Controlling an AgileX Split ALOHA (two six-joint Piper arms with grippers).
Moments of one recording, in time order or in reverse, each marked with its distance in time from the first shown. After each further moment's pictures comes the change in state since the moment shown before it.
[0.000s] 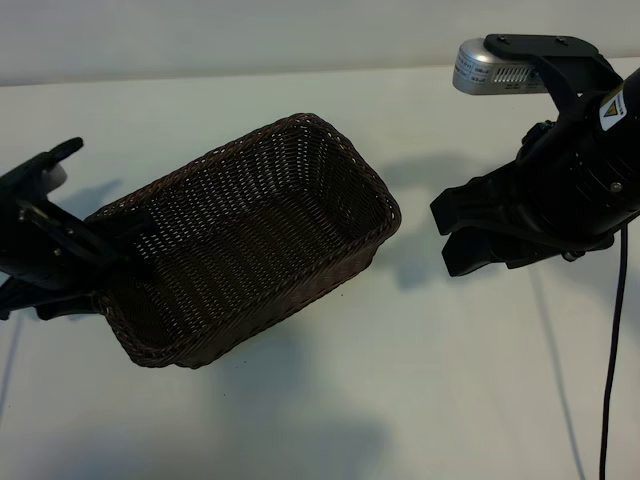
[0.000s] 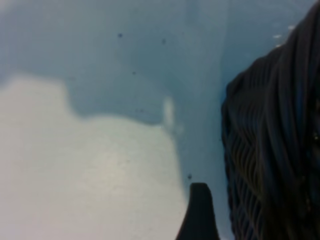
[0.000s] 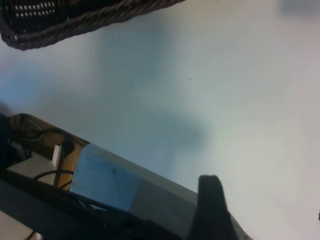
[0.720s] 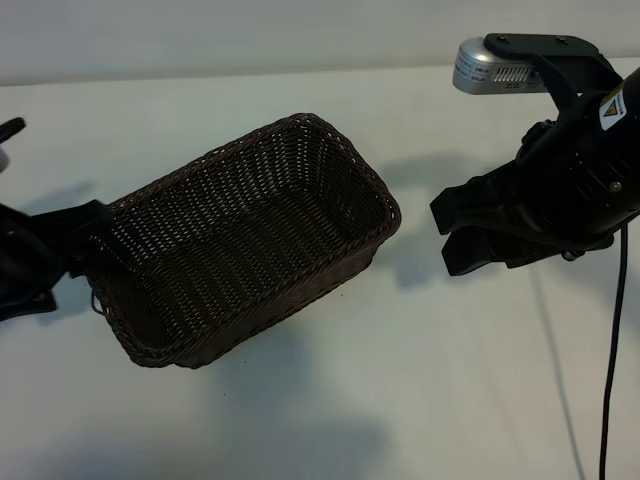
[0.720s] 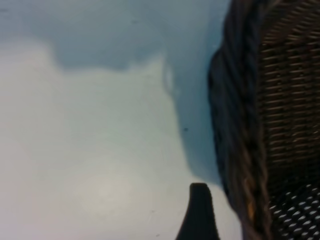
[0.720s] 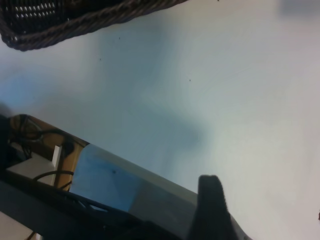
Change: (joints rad) left arm -0.003 -0.268 0.000 0.097 0.174 -0.097; right arm 0.000 0.000 0.000 0.000 -0.001 0.000
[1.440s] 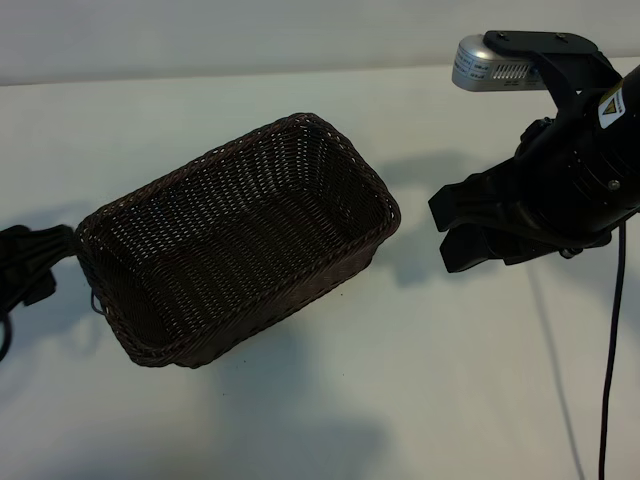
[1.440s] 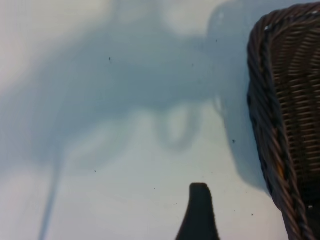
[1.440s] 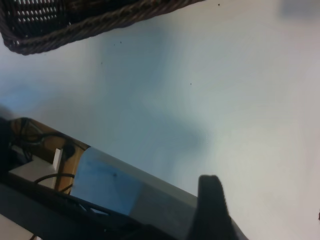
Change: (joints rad) left arm -0.366 -0.268 -0.001 0.541 0.236 -0.593; right arm 0.000 0.000 0.000 0.000 -0.011 0.000
